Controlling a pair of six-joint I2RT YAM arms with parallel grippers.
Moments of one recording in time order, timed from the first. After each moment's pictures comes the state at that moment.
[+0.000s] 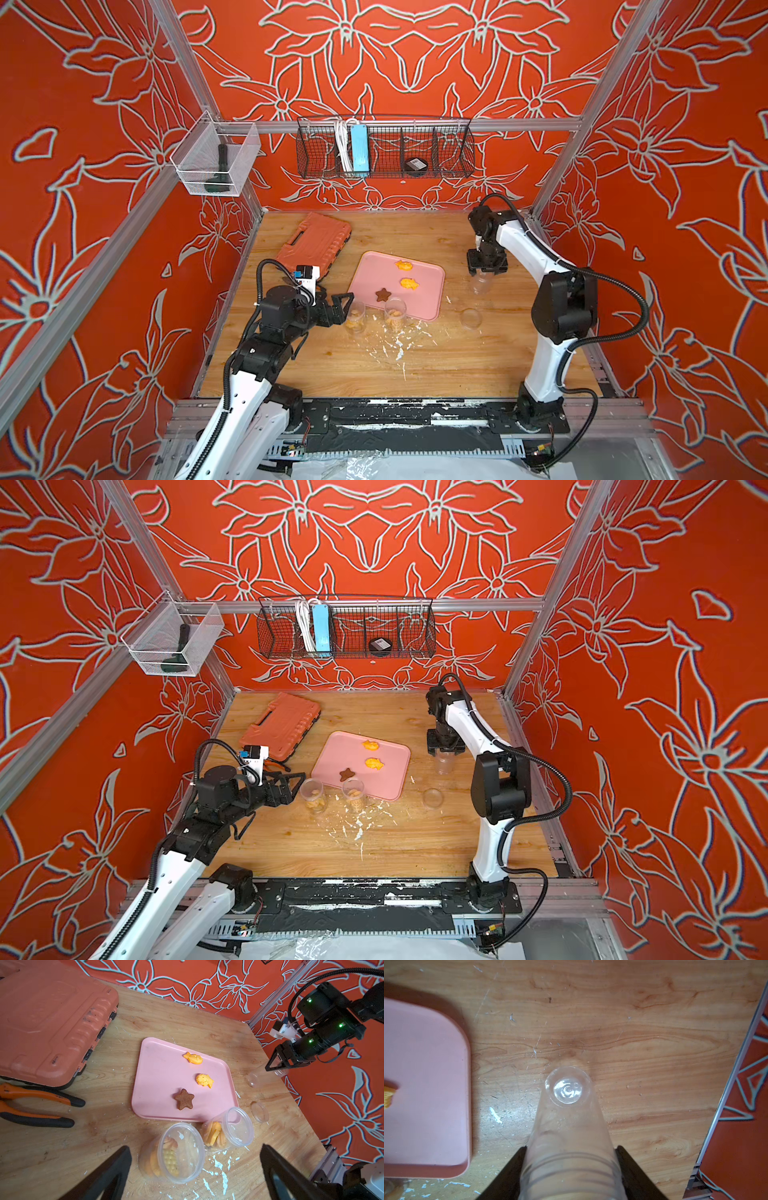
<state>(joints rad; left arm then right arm) -0.18 0.62 0.60 -0.41 0.35 -0.37 0.21 1.93 1.71 -1.28 0.16 0.26</state>
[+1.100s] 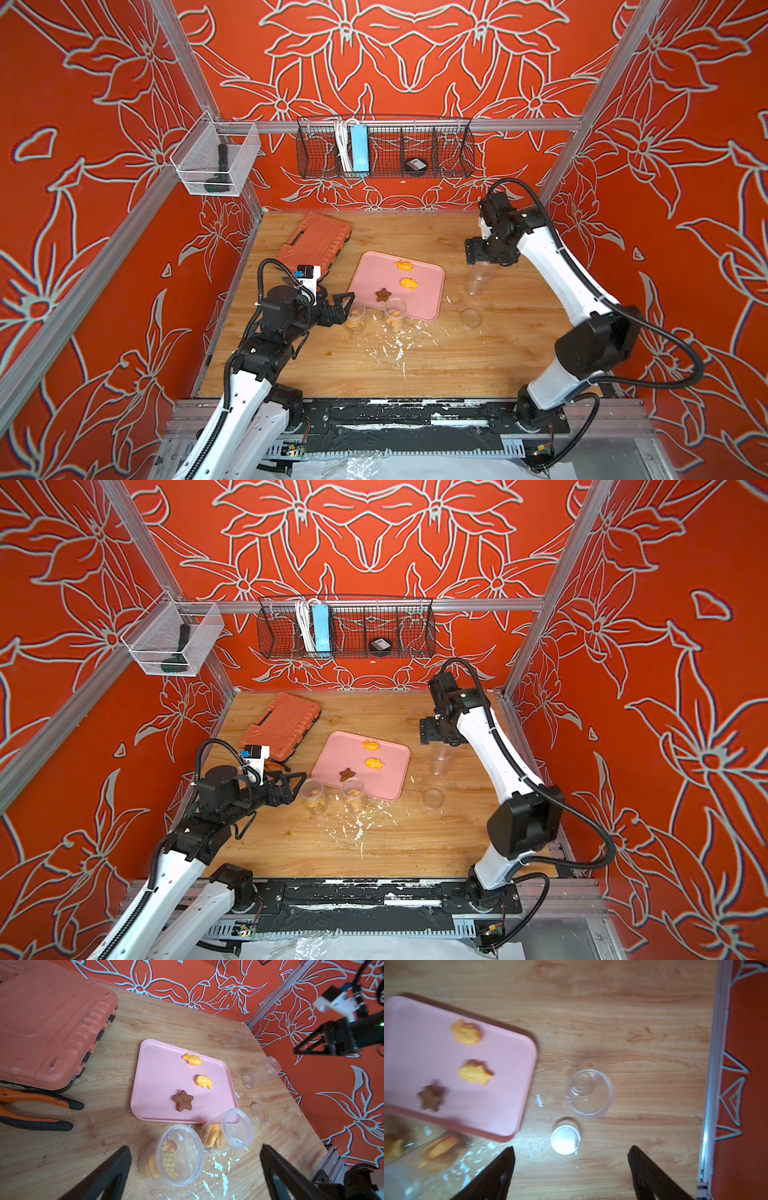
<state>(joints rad) -0.19 0.63 0.60 -0.40 0.34 -0.37 0.34 1.61 1.71 -1.26 0.08 0.28</state>
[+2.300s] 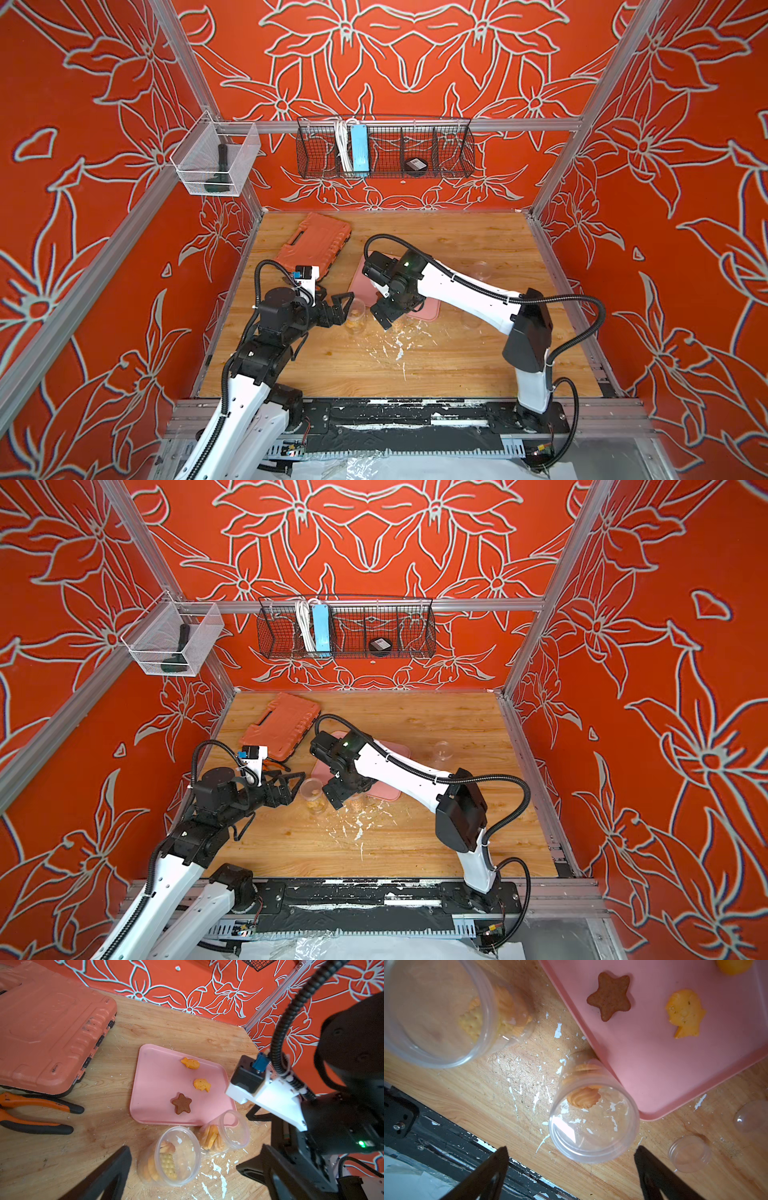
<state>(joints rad) -0.19 0.60 0.60 -0.40 0.34 -0.37 0.98 1.98 1.86 -1.30 0.05 0.33</state>
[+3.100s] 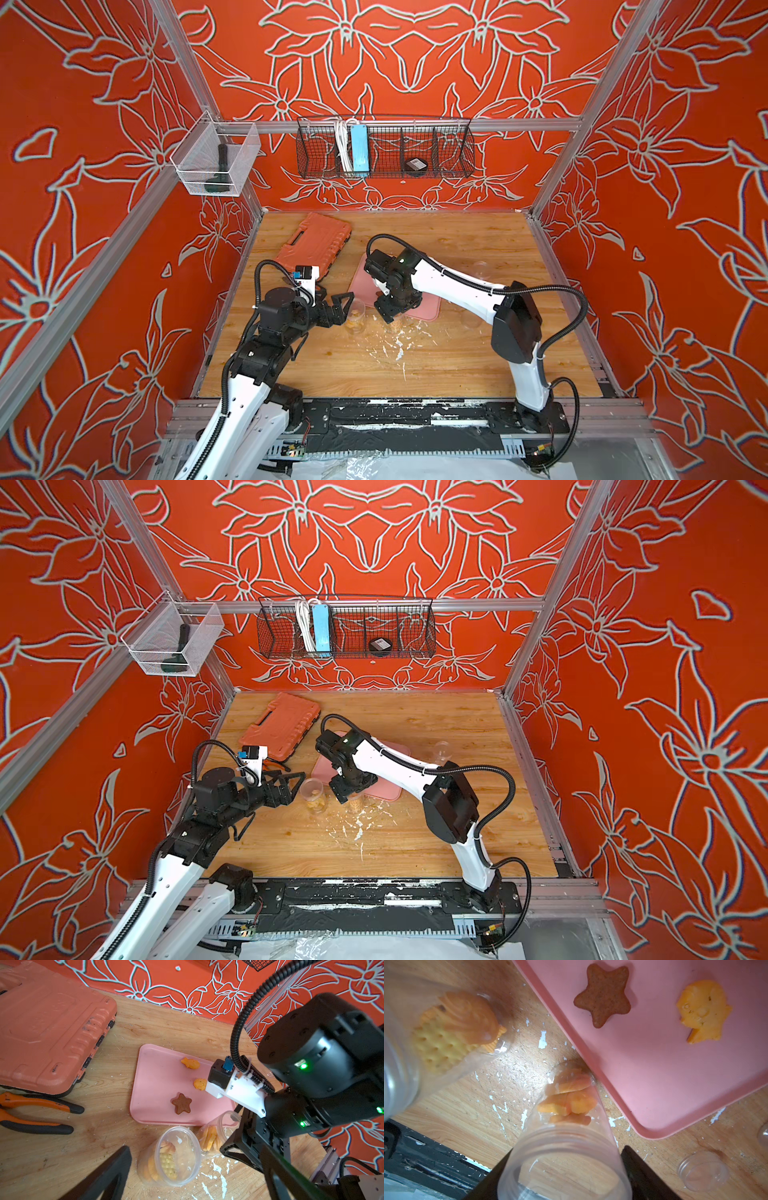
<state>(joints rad) -0.19 0.60 0.60 -0.40 0.34 -0.37 0.92 2.05 1.83 -1.25 0.01 0.32</state>
